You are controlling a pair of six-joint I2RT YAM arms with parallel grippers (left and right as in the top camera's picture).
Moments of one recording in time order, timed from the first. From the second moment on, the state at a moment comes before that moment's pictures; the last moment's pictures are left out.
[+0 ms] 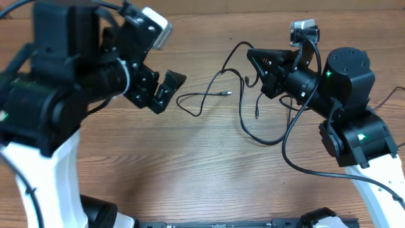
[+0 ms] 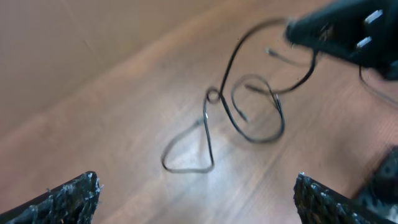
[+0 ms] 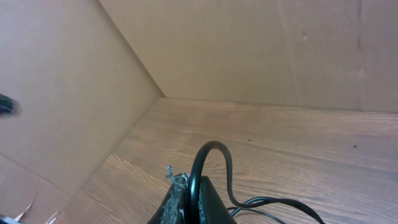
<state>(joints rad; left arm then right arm) -0.29 1.66 2.56 -1.69 0.34 0.26 0.31 1.16 1.29 -0.37 -0.44 0.38</state>
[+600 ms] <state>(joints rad) -0.29 1.97 2.20 -1.57 0.45 0.26 0.31 1.16 1.29 -0.33 -0.46 0.41</state>
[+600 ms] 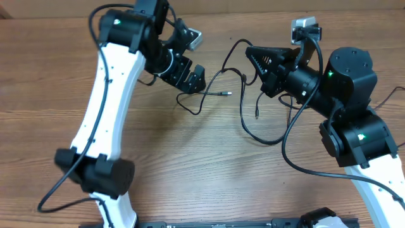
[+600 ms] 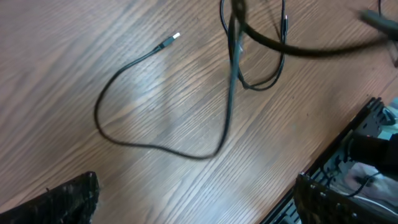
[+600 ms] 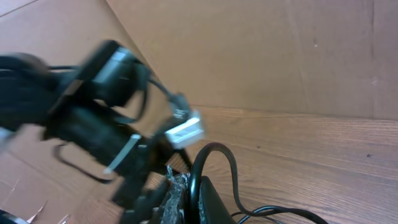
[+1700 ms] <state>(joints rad) -0.29 2.20 2.20 -1.57 0.50 0.25 0.31 1.16 1.29 -0.39 -0.35 0.41</state>
